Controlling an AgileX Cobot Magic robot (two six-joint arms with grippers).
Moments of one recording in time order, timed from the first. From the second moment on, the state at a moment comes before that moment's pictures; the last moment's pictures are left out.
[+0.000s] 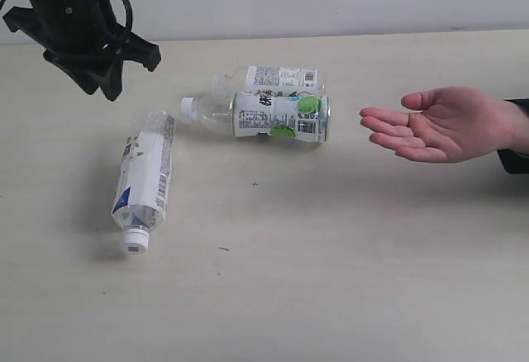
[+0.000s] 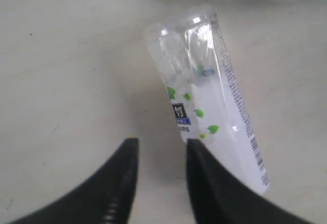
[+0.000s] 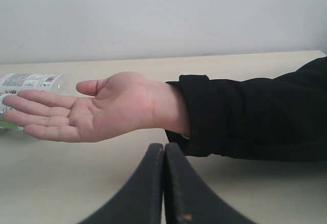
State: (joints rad) left arm -0.42 1.90 -1.59 0.10 1.21 -0.07; right arm 0.15 0.01 -0.01 0.00 0.32 0.05
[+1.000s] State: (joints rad) left arm -0.42 1.90 -1.42 0.06 1.00 -0.22; right arm 0.15 0.01 -0.01 0.00 0.32 0.05
